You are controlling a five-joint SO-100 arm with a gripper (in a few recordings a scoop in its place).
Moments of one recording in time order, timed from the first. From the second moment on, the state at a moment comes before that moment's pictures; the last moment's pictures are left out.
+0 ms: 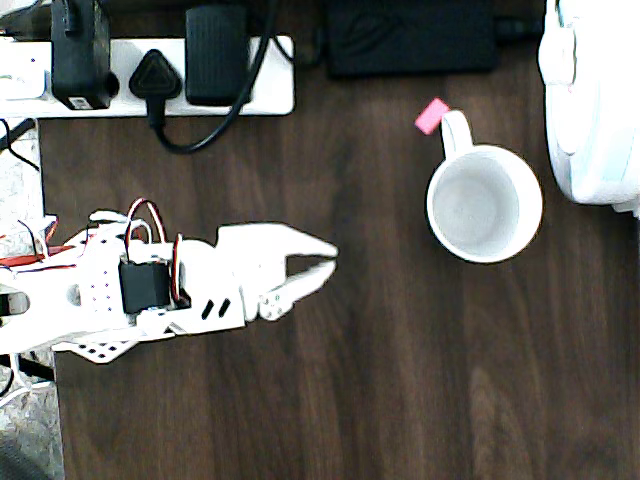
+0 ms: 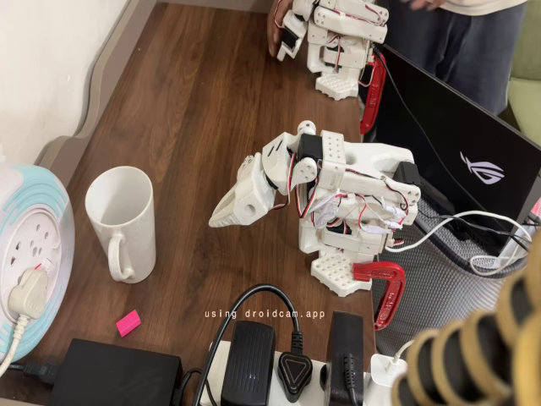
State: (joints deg) arm -3.3 188.5 174.9 47.8 -78.7
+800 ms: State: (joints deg) arm -17.8 125.9 139.7 29.7 -86.0
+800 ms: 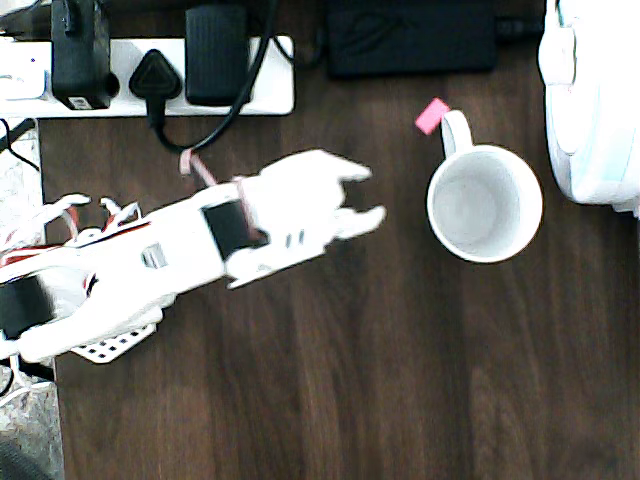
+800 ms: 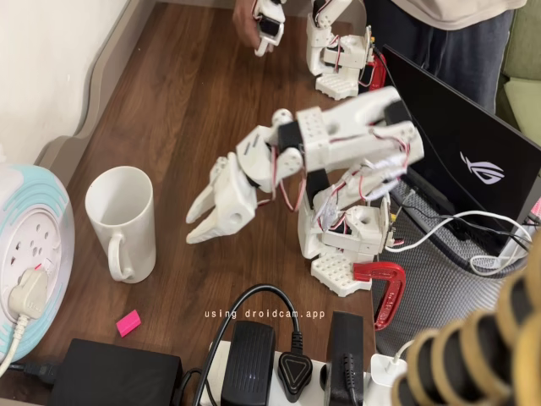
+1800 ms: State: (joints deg) arm -25.1 74.7 94.1 42.4 -86.0
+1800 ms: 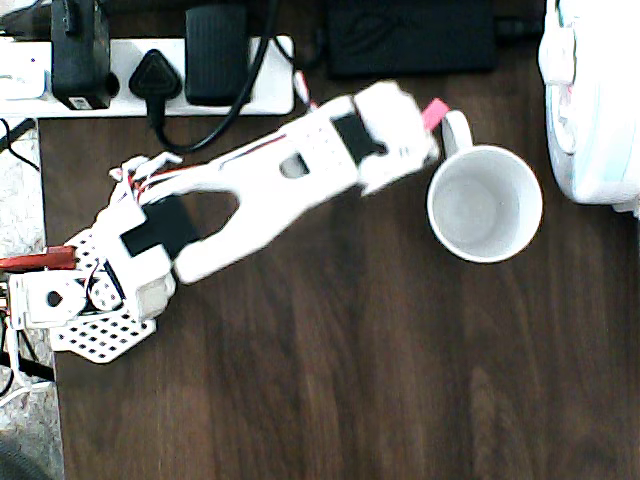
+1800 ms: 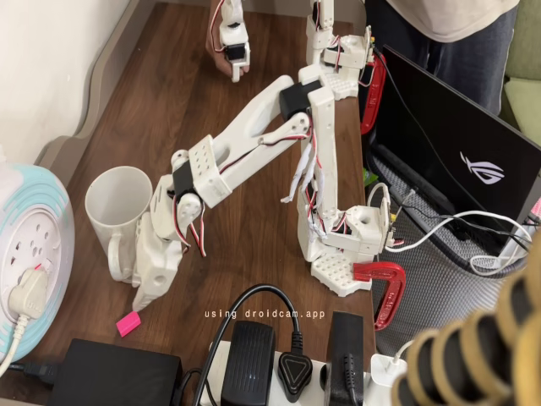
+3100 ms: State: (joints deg) arm -24.9 64.5 82.0 41.8 -86.0
